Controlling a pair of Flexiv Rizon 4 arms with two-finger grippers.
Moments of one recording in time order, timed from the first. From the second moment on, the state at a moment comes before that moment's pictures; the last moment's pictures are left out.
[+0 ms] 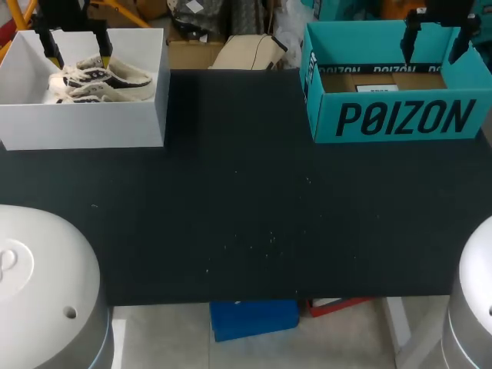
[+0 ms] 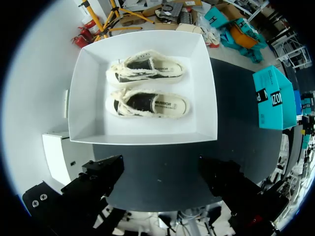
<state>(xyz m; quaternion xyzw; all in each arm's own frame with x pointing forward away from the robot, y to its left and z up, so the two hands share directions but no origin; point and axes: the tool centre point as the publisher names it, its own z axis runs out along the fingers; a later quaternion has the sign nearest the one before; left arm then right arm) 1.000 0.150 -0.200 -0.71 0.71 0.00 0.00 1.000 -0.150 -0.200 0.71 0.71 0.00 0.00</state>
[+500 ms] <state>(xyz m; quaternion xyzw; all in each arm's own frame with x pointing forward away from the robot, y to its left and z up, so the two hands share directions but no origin) 1.004 0.155 -0.188 -0.55 0.83 0.00 0.07 1.000 -0.150 -0.201 0.71 0.71 0.00 0.00</state>
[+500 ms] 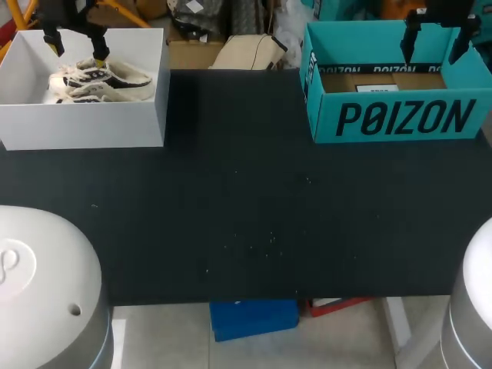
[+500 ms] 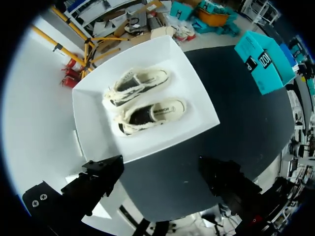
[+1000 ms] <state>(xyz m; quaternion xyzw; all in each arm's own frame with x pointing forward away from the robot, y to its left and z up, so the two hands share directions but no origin) 1.000 0.138 -0.179 -0.35 0.93 -0.03 0.13 1.000 -0.150 -0.201 0.71 0.71 0.00 0.00</state>
